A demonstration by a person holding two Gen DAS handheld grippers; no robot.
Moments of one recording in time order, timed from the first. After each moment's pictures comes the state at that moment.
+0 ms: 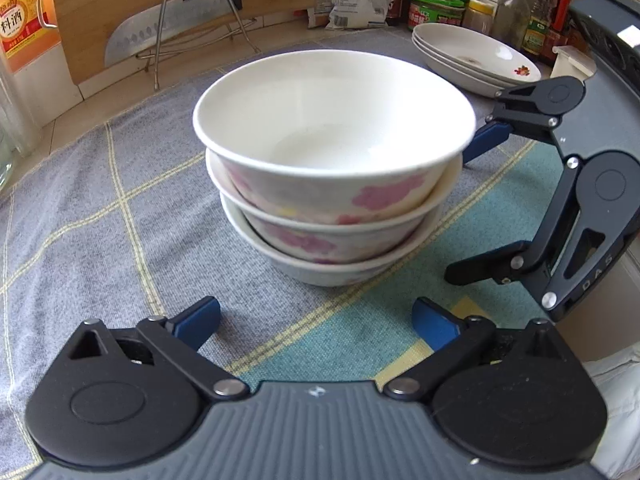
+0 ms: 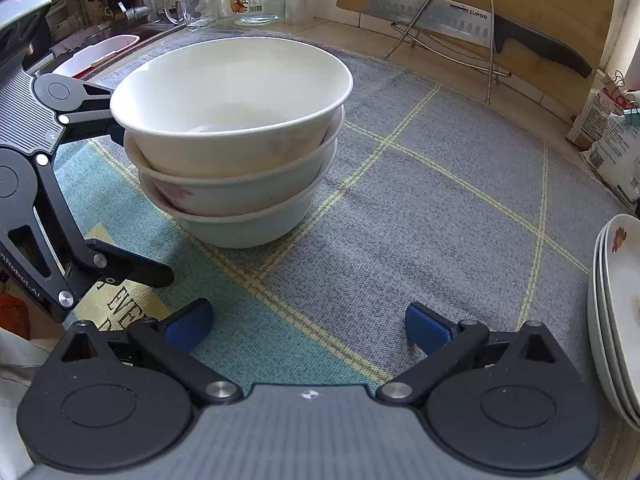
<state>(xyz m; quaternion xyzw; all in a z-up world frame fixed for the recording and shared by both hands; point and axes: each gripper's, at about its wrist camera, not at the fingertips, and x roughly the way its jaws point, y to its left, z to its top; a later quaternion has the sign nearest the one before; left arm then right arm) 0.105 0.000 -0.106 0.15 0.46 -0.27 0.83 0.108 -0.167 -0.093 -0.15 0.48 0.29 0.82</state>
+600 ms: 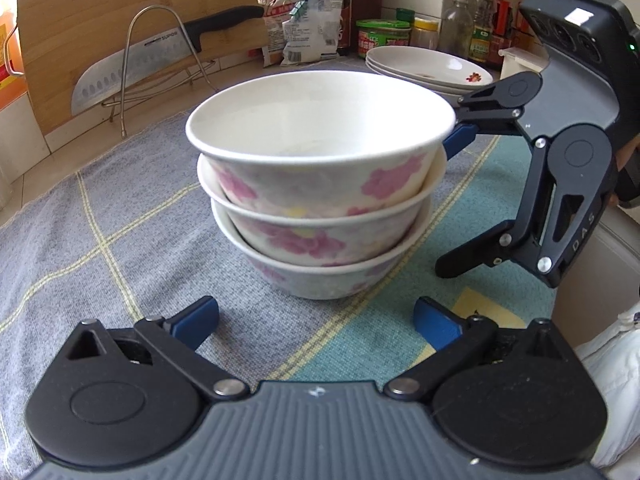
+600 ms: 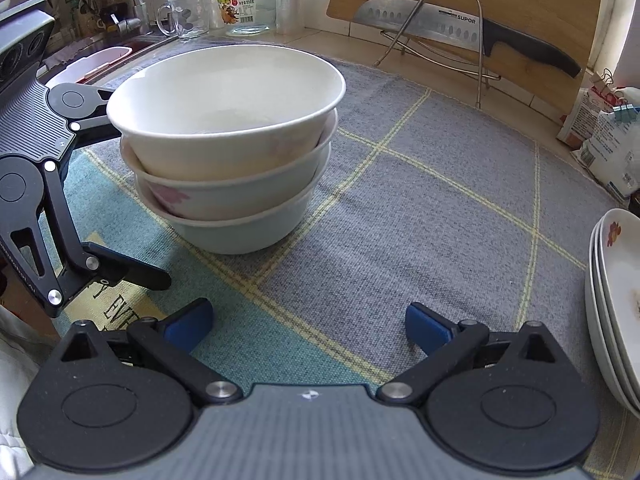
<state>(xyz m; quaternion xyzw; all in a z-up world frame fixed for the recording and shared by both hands) 0.103 0.019 -0.113 0.17 0.38 -0.35 0.84 0.104 -0.169 -0.093 -0.14 0.47 0.27 0.83</state>
